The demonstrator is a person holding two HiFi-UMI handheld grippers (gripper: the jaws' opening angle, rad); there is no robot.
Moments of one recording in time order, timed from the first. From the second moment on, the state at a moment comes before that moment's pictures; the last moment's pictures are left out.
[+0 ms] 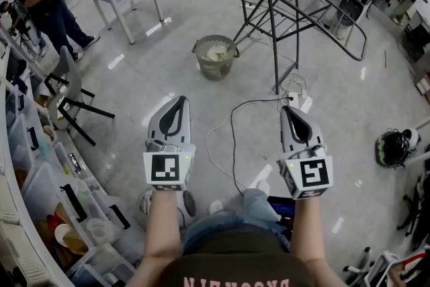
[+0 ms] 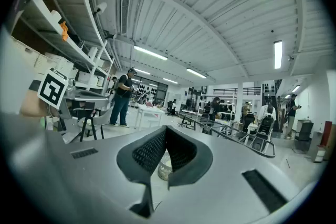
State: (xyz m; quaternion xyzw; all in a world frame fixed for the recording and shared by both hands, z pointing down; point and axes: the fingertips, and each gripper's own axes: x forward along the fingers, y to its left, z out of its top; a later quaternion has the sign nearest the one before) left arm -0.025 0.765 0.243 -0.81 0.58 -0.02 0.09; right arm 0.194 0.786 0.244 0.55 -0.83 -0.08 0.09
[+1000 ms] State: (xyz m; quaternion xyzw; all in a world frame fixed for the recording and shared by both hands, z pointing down) left arm -0.072 0.730 0.268 -0.78 0.63 -0.03 0.02; right arm 0.160 0.746 0.258 0.53 -0.85 -0.02 0.05
